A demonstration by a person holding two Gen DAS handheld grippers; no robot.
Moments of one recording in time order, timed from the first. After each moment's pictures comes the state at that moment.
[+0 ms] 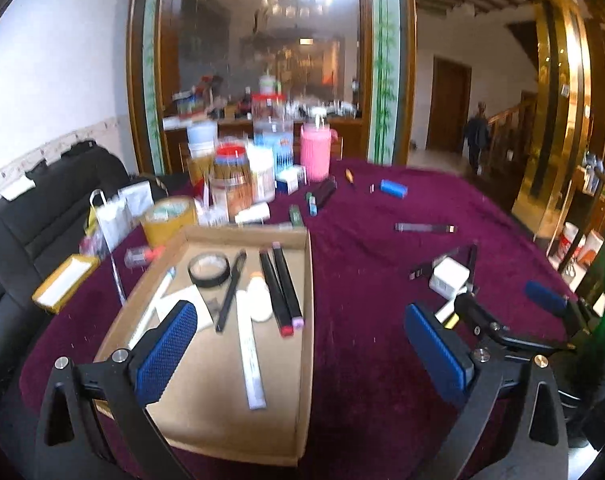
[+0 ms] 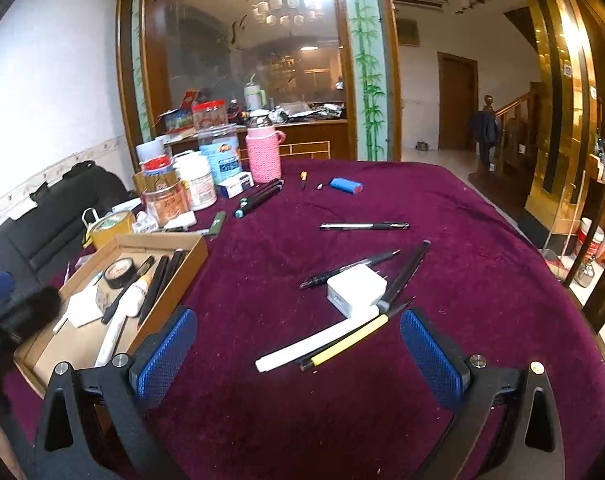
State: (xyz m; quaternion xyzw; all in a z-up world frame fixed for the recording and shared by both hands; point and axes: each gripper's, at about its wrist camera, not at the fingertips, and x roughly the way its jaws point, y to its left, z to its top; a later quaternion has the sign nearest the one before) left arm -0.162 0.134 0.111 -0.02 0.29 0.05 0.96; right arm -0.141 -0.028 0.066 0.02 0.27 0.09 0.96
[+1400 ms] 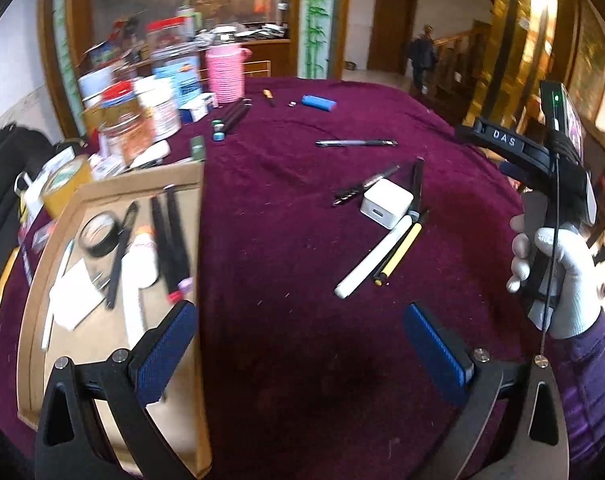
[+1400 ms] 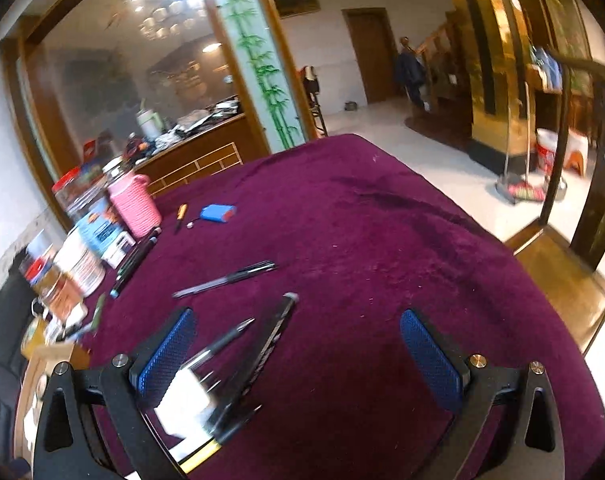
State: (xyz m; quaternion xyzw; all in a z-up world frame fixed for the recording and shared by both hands) left arm -0.100 0.069 0.070 0.02 0.42 -0.08 0.90; right arm -0.001 -0.198 0.052 0.16 0.30 -0.02 0.94
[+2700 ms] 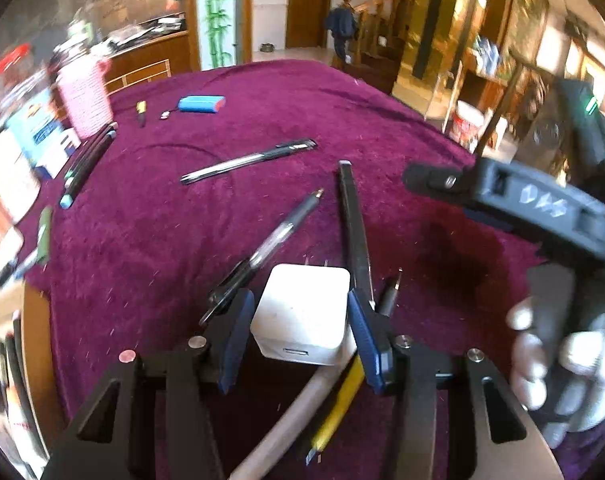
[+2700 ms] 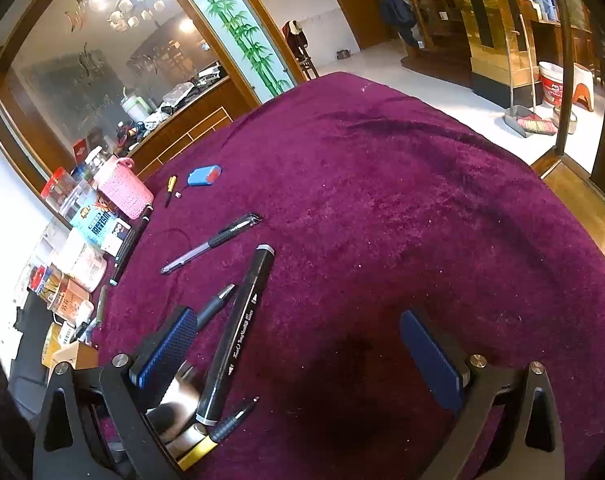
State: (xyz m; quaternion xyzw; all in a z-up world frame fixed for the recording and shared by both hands) left arm 0.027 -0.016 0.034 0.05 0.44 -0.21 0.87; right arm 0.017 -0.215 0.013 0.24 0.38 0.00 0.89
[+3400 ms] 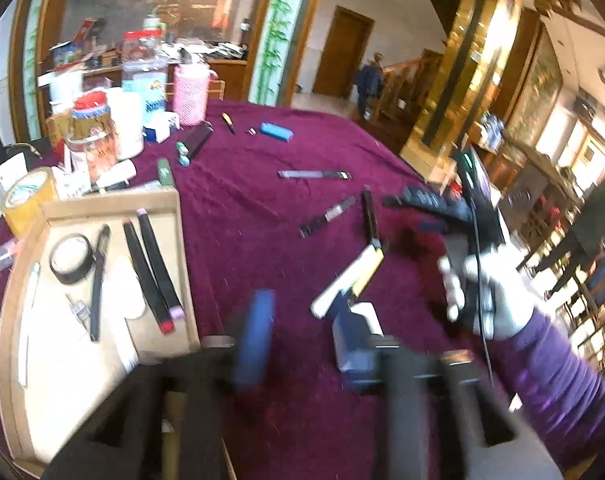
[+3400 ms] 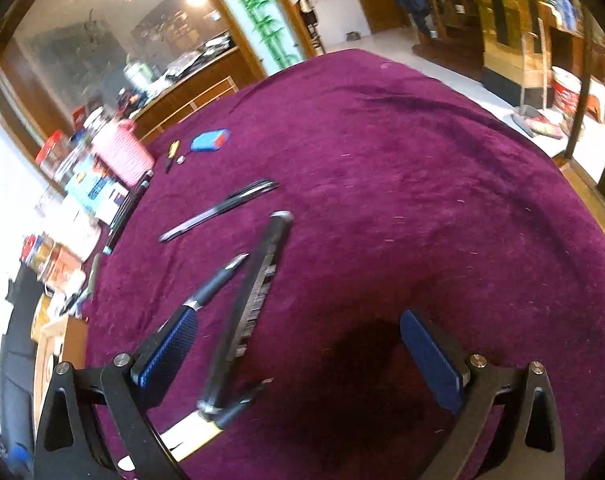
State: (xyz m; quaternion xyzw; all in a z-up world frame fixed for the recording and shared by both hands) left arm -0.113 0.122 0.089 -0.04 0.38 -0.20 0.90; right arm 0.028 -0.185 0.010 0.19 0.43 0.02 0.88
